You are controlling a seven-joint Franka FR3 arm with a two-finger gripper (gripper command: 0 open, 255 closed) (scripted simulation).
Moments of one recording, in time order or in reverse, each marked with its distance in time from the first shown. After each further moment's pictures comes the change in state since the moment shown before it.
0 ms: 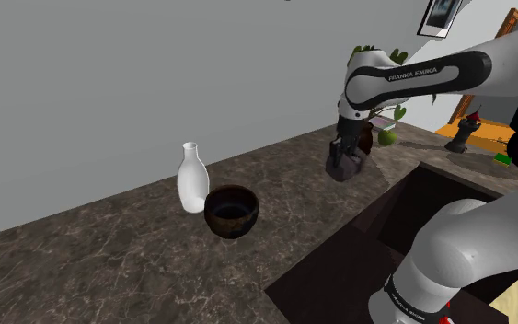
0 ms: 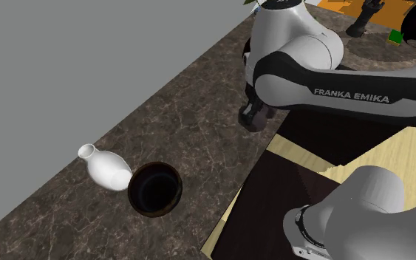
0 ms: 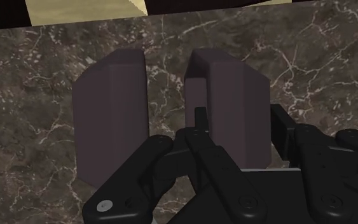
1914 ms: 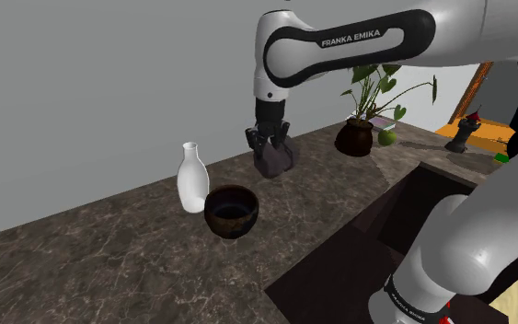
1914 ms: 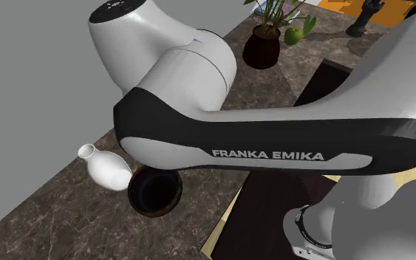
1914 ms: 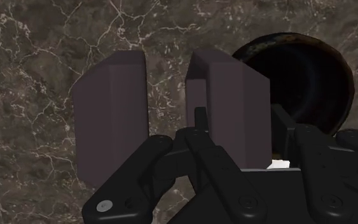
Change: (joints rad) arm 0.209 0.309 0.365 0.413 0.190 -0.111 0.466
